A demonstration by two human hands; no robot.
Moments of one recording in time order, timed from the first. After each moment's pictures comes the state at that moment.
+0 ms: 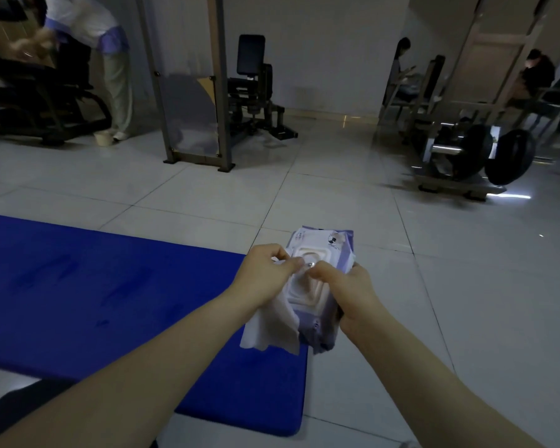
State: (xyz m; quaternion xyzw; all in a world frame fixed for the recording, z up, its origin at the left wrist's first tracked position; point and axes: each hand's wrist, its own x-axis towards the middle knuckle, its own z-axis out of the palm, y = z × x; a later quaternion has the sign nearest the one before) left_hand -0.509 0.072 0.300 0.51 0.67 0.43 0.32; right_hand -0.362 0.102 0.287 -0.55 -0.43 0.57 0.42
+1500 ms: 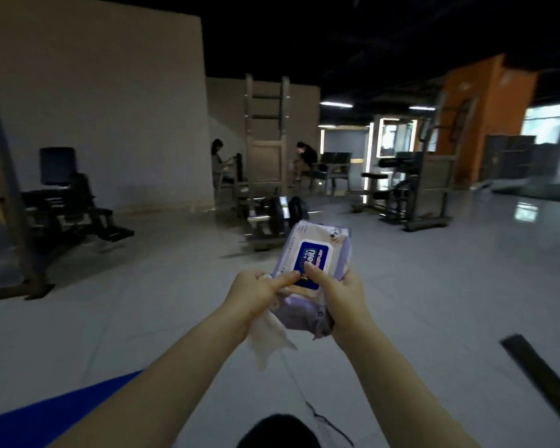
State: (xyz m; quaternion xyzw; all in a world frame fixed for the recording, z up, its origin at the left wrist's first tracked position) left_hand -0.228 0.016 0.453 0.60 0.50 0.38 0.49; right_hand -0.078 -0.010 0.423 -0.45 -0.37 0.40 0.71
